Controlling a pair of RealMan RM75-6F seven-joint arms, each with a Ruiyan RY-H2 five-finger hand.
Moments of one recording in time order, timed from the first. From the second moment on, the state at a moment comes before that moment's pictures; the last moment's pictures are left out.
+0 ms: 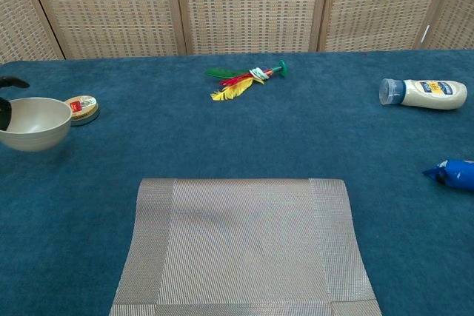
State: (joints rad) left arm -0.47 -1.34 -0.05 -1.24 1.36 1.02 0.11; right arm 0.05 -1.11 0.05 -1.62 -1.65 1.61 -0.05
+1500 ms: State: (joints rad) left arm -0.51 -1.49 0.25 -1.33 2.07 1.24 -0.07; right arm 0.05 -1.12 0.06 -1.61 -1.61 1.59 -0.07
